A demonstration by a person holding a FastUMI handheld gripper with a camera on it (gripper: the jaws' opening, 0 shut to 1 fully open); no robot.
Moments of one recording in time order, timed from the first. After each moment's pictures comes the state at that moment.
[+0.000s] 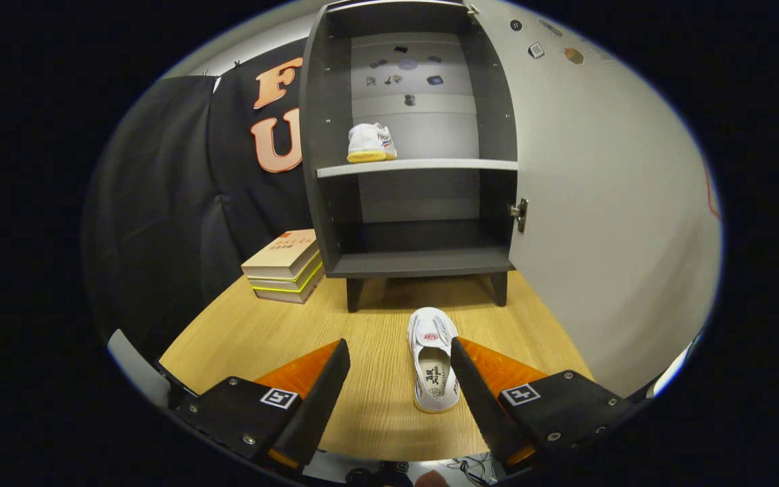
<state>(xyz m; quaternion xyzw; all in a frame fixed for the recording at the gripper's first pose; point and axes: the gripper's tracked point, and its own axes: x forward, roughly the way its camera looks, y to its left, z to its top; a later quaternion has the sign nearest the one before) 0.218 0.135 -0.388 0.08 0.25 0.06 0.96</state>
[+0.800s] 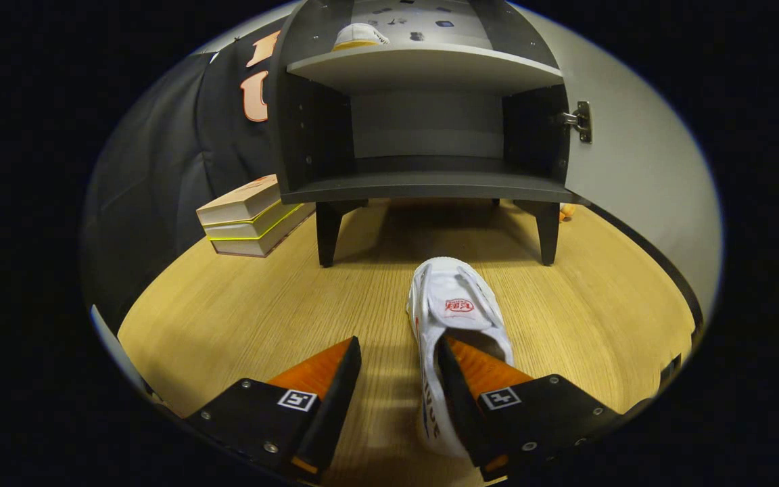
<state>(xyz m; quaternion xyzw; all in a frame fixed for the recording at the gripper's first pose) 0.295 0.166 -0.527 0.06 0.30 0.06 0.95</state>
